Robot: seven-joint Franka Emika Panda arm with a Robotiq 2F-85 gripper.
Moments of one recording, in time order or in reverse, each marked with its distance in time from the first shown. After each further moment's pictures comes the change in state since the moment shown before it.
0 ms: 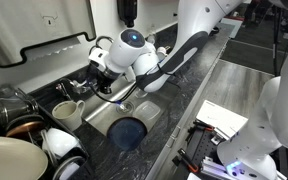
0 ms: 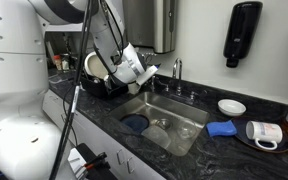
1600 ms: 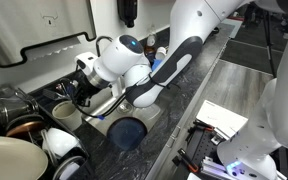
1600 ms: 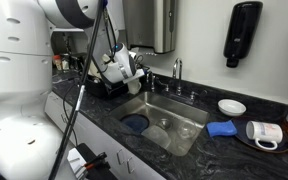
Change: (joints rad) arm -0.049 0.050 0.200 0.001 0.242 0.195 0.119
